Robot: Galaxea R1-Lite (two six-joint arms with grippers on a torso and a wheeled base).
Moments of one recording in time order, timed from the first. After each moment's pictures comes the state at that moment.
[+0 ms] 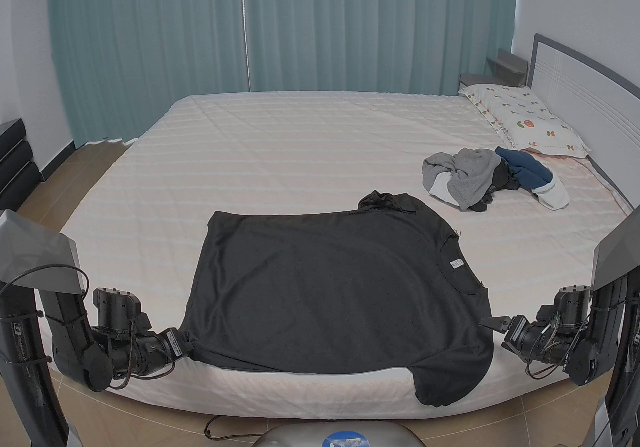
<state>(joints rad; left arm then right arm) -0.05 2.20 -0.24 -1.17 -0.26 -0.59 -0.01 2.30 -0.11 -1.55 0.31 0.71</state>
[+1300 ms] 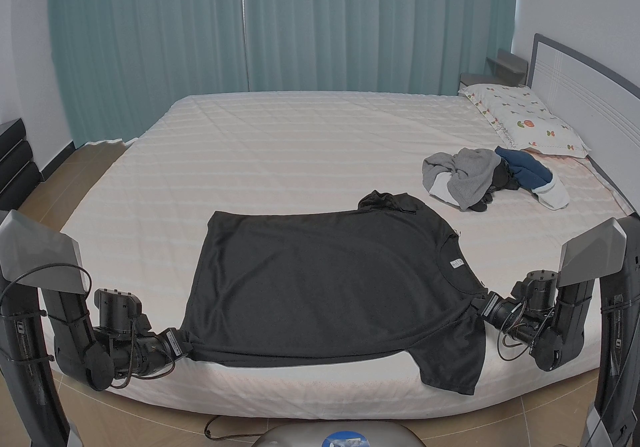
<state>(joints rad) -0.04 2.23 -0.25 -1.17 -0.26 -0.61 0.07 2.46 -0.44 -1.55 0.12 0.66</state>
